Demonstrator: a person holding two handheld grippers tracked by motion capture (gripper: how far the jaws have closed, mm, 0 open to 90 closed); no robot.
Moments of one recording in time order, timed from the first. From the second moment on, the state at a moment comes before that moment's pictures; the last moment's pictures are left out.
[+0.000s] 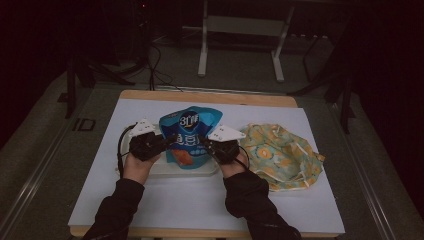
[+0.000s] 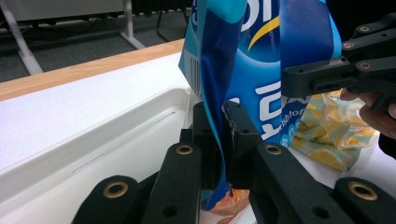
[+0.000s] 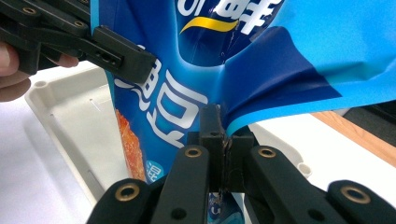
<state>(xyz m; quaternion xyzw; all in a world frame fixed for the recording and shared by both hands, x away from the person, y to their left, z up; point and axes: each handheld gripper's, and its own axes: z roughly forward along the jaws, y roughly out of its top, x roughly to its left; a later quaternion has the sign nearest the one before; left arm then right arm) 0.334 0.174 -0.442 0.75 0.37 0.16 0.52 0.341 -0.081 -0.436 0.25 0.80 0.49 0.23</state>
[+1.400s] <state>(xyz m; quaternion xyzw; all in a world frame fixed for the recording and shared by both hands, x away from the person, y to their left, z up) 0.316 0.182 -0.445 0.73 0.39 0.13 0.54 0.343 -0.109 -0.427 0.26 0.81 0.50 0.18</state>
